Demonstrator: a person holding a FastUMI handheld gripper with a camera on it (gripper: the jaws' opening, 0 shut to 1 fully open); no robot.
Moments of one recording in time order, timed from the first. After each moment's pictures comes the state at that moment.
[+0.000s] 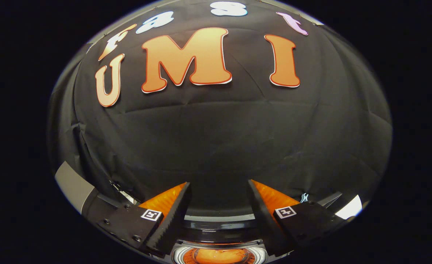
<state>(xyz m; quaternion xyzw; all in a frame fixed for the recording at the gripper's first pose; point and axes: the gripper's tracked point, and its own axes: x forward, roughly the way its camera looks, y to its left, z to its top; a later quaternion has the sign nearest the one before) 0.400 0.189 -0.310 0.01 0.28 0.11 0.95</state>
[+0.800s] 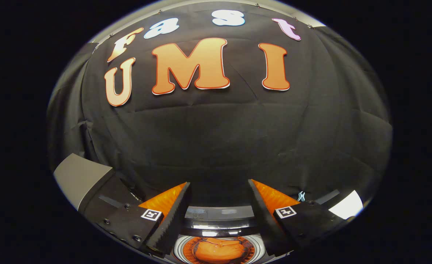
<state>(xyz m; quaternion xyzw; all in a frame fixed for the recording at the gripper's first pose) 0.310 0.174 -0.298 0.01 0.25 0.11 0.96</state>
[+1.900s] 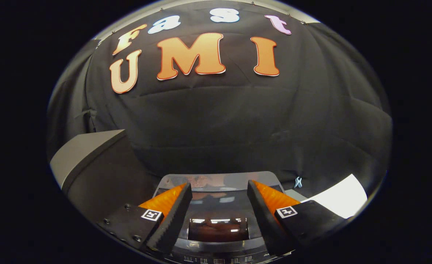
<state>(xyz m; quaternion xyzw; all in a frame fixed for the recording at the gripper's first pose) 0.207 0.156 -0.343 0.00 0.30 0.10 0.95</state>
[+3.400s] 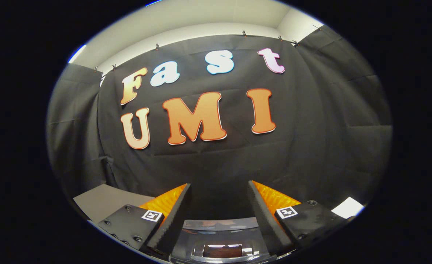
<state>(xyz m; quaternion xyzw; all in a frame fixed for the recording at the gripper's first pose) 0.222 0.114 -0.100 0.06 0.12 0.12 0.98</state>
